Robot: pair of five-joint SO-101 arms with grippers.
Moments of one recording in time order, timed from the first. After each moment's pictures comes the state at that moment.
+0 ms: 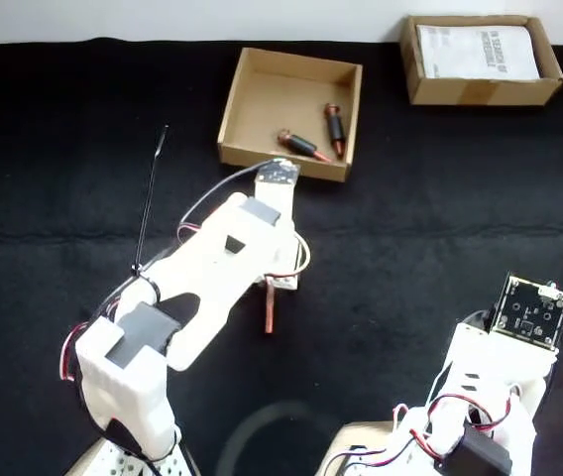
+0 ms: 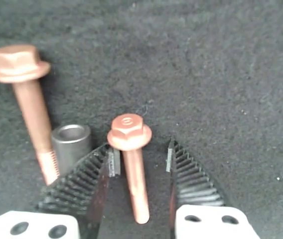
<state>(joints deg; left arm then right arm) 24.7 16.9 16.5 60.2 26.1 27.6 -100.7 65.5 76.3 15.3</state>
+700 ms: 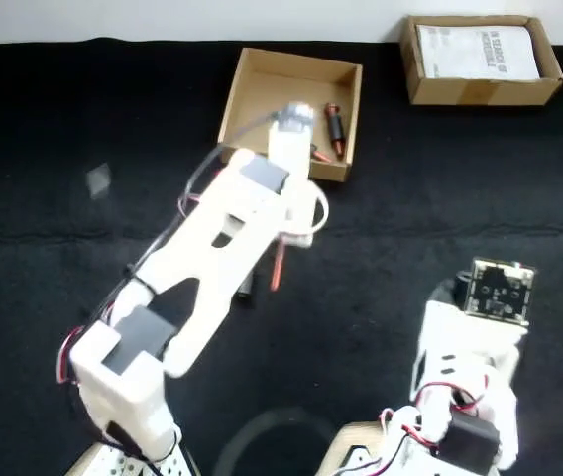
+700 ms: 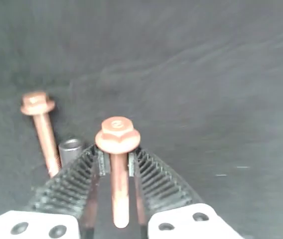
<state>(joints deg) 25.4 11.4 -7.2 72.7 25.6 11.3 -101.2 75.2 62.7 8.0</state>
